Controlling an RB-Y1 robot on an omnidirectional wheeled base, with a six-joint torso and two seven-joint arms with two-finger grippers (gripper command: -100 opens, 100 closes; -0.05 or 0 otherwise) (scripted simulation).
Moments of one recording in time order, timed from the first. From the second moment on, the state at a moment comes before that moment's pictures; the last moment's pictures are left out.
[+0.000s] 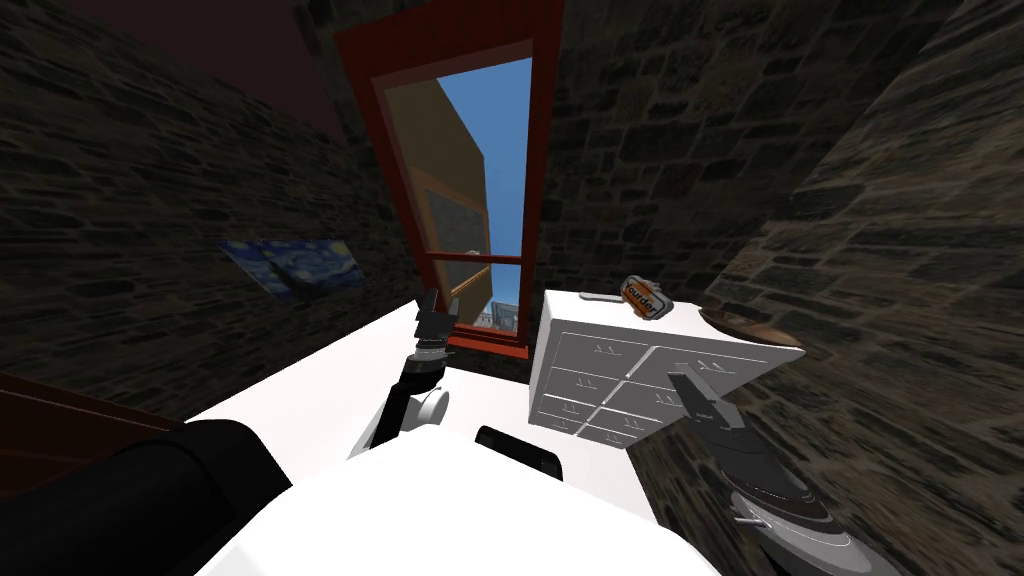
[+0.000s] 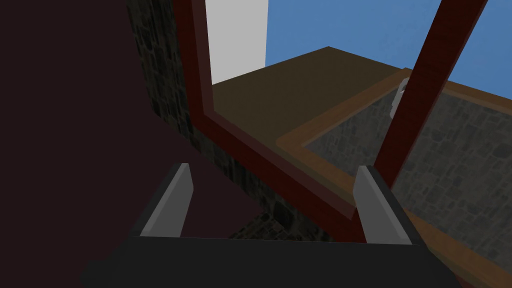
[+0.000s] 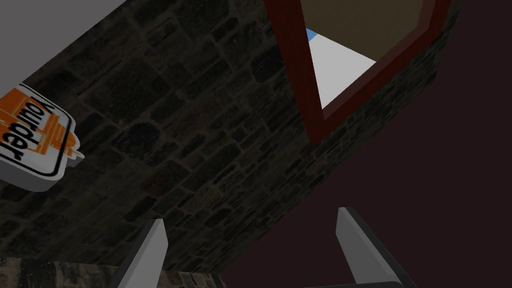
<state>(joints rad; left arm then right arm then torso) 0.54 -0.03 -0.03 -2.36 0.01 -0.50 0.13 0.68 -0.33 -0.29 -2.15 0.25 -0.84 0.18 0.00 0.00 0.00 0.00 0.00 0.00</state>
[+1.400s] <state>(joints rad) 0.54 -0.03 -0.03 -2.36 0.01 -0.50 0.13 0.92 -0.65 -0.70 -2.05 0.50 -1.08 0.44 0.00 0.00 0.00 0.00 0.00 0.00</state>
